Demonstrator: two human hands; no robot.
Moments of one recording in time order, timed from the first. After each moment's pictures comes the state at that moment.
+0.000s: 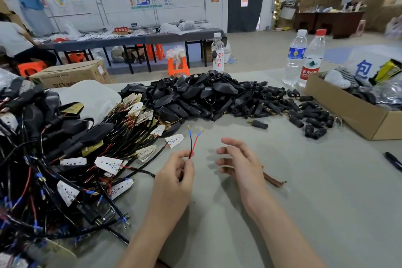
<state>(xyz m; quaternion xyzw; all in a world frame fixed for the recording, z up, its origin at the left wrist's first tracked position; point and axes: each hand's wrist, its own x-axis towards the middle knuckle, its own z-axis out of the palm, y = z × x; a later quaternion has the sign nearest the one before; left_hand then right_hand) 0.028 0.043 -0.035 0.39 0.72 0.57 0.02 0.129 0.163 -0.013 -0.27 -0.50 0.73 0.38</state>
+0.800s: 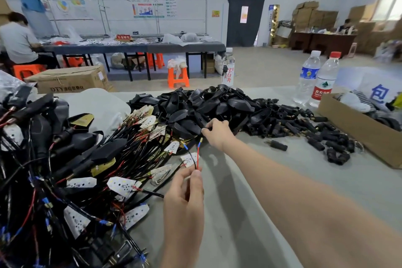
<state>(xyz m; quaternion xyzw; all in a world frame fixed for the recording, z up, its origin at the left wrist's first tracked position) 0.010 0.047 -0.034 0.25 0.59 0.76 0.10 -0.043 0.244 0.018 -0.36 -0.85 0.36 0.15</state>
